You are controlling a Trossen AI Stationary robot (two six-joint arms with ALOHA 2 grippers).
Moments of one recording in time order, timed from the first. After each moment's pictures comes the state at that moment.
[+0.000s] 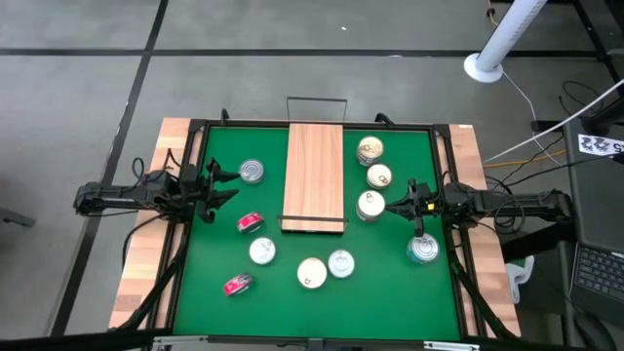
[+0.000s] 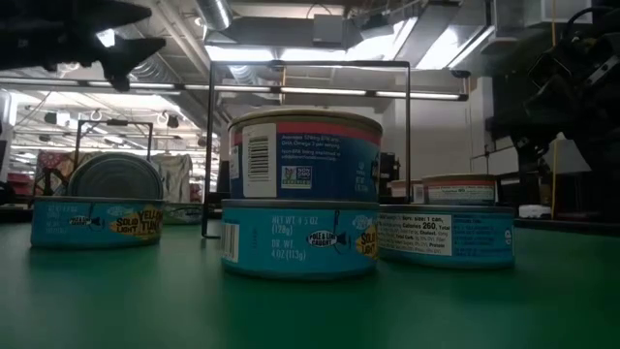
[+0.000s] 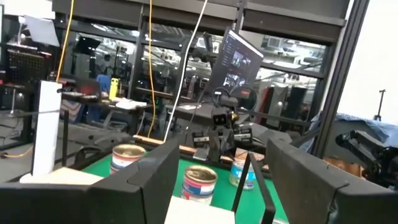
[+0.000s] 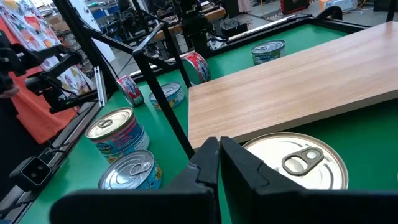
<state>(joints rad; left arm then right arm) 0.00 0.08 0.10 0.22 -0.16 -0.18 0.00 0.20 0.01 0.03 -0.04 0.32</state>
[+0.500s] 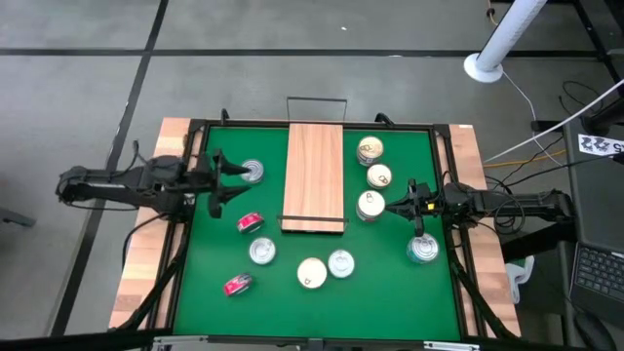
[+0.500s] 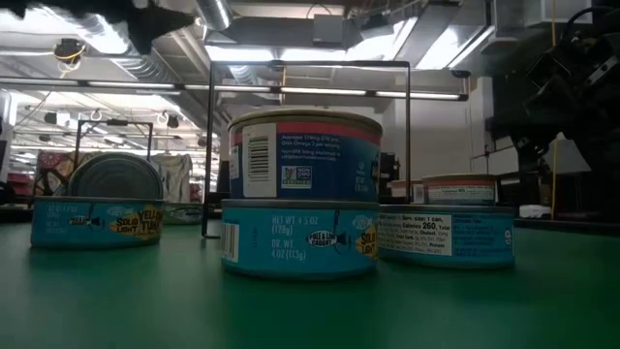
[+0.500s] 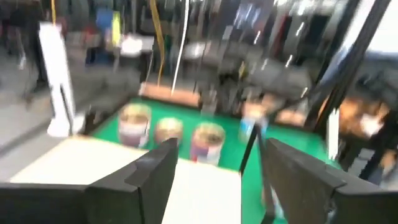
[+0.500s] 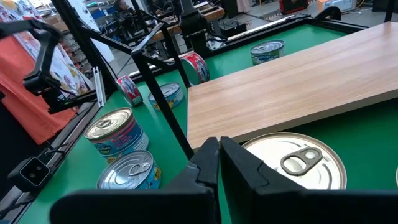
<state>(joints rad) 0.00 0.55 0.54 -0.11 -0.16 -0.17 0.00 0.20 0.01 0.03 -0.03 0.32</state>
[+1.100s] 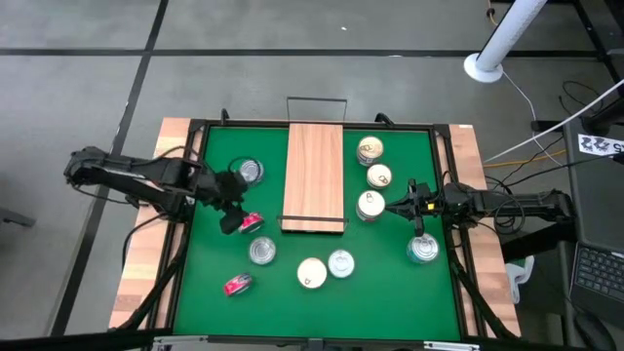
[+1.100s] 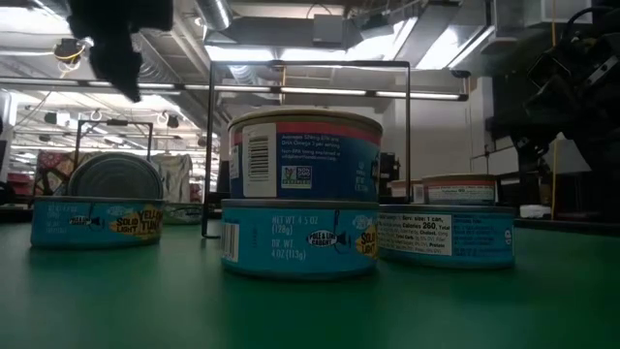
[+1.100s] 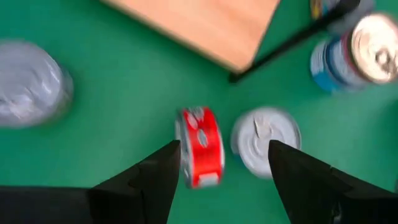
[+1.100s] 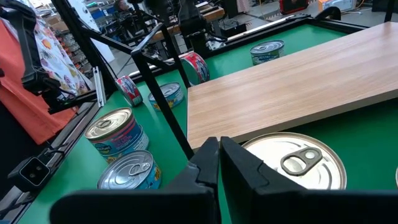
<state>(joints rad) -0.12 1.02 0.91 -0.96 -0.06 -0.62 0.00 0.20 0.01 0.03 -0.03 0.32</state>
